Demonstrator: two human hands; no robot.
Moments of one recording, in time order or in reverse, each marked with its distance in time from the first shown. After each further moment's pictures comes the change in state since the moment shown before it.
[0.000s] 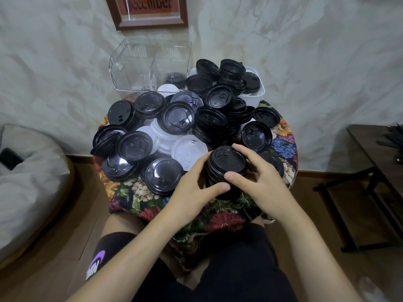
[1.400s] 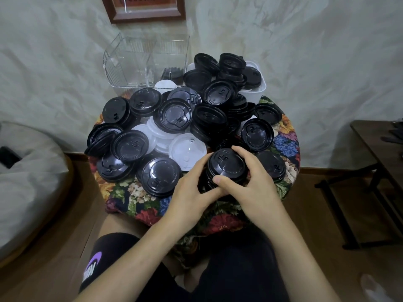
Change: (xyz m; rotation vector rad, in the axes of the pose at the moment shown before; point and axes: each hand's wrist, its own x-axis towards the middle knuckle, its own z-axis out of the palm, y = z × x) left_hand -0.003 0.000 0.009 0.135 0.073 0.041; right_hand -0.004 -0.006 0.028 -0.056 0.153 0.069
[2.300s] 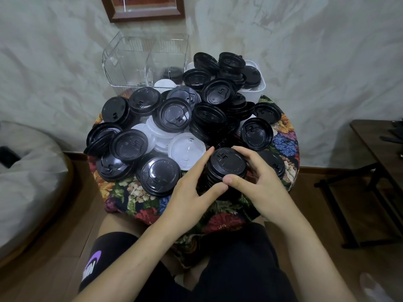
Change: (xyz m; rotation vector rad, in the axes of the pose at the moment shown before) left_hand -0.003 -0.002 -0.004 0.017 -0.046 0.020; right_hand 0.007 0.011 -0.021 0.143 -0.149 -0.025
